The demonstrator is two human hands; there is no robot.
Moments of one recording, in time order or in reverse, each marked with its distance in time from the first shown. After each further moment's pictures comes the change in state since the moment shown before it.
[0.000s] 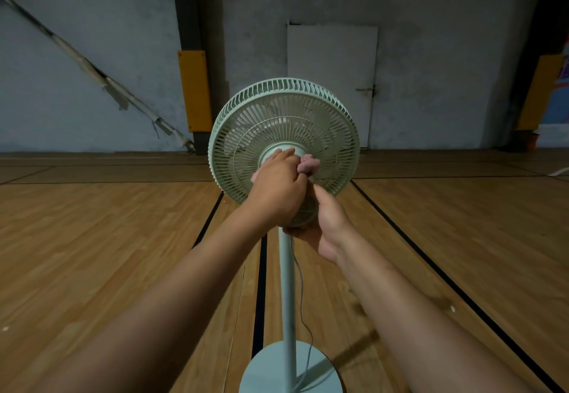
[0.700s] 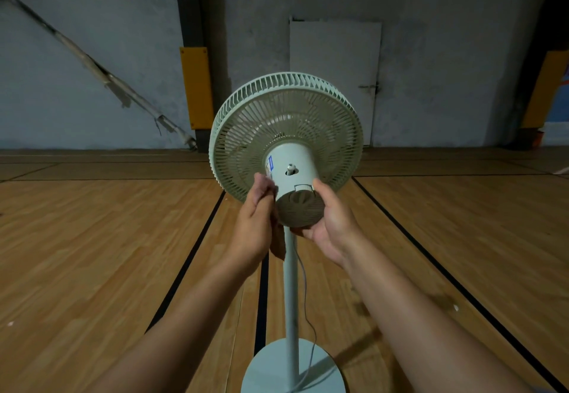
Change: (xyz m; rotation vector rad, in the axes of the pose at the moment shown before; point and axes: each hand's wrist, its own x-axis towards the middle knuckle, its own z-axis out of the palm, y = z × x) left_hand -0.062 -0.047 0.036 -0.881 0.200 -0.264; right_hand 0.003 0.009 -0.003 0.071 0.033 0.003
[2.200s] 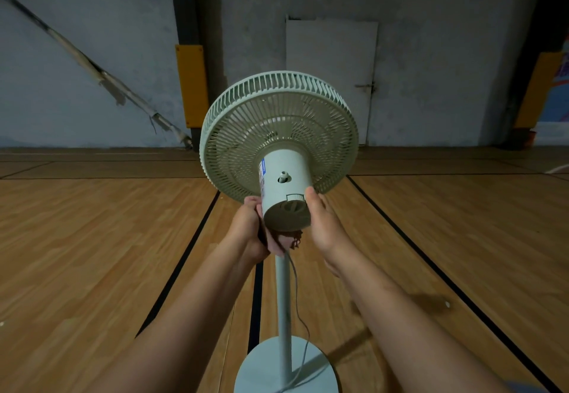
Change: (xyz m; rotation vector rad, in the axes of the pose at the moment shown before) left_hand 0.018 -0.001 0.018 -0.546 0.127 -0.704; right_hand -0.003 0.013 -0.014 -0.500 0.116 -0.144
